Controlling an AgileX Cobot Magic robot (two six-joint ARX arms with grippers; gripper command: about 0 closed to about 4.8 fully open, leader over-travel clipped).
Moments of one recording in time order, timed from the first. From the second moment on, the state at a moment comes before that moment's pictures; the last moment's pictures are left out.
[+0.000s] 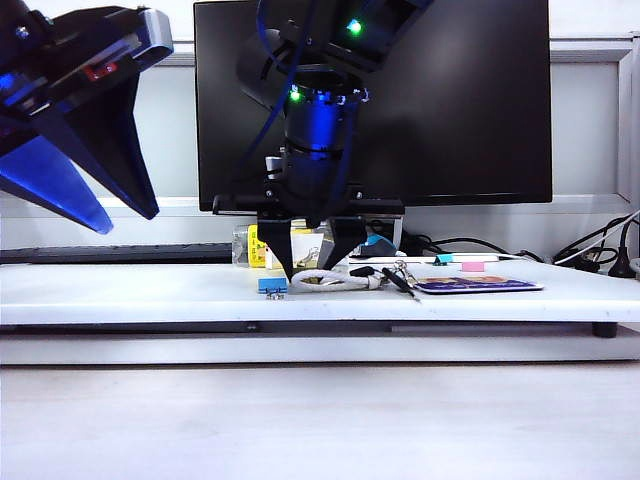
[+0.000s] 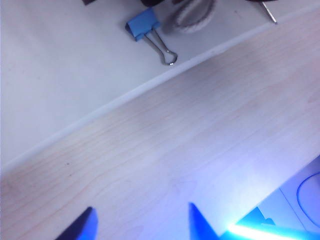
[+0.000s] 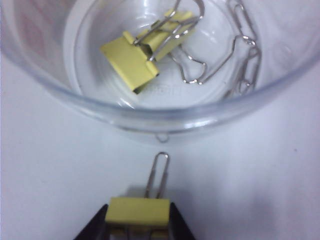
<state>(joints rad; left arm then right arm) -0.59 1.09 0.75 -0.52 0.12 -0.13 0.75 2.05 1.58 -0.51 0.31 0.52</state>
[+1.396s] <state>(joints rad) -0.59 1.09 0.75 -0.49 0.12 -0.13 0.64 1.91 1.63 -0.37 0.18 0.29</state>
